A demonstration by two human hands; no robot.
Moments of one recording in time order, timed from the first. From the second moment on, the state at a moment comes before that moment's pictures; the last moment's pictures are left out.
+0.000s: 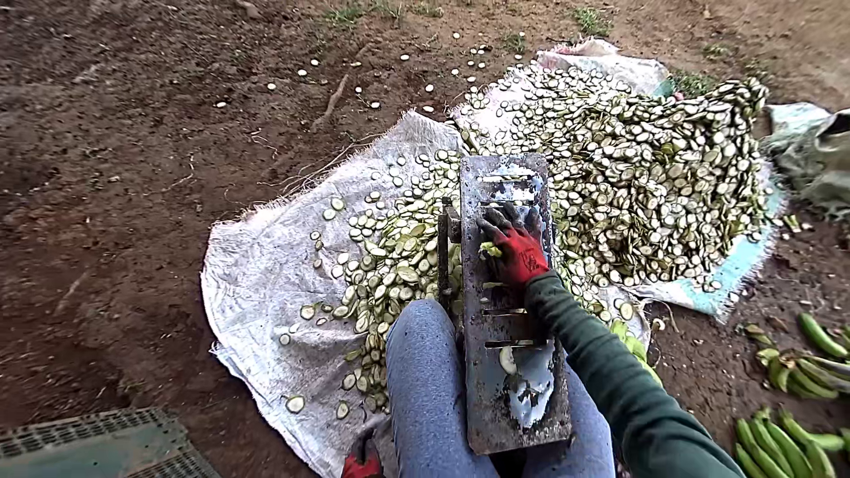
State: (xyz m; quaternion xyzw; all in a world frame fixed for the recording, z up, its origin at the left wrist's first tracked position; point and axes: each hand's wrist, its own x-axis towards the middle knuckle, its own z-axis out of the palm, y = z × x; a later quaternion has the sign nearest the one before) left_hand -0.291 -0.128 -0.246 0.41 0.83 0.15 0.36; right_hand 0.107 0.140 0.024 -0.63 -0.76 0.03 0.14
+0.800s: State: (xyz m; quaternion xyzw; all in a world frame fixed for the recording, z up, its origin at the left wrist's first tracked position) left_hand -0.182 -0.006 -0.034 0.66 0.49 0.55 0.11; right_hand 0.111 0.204 0.046 -0.77 -0.62 0.09 0.16
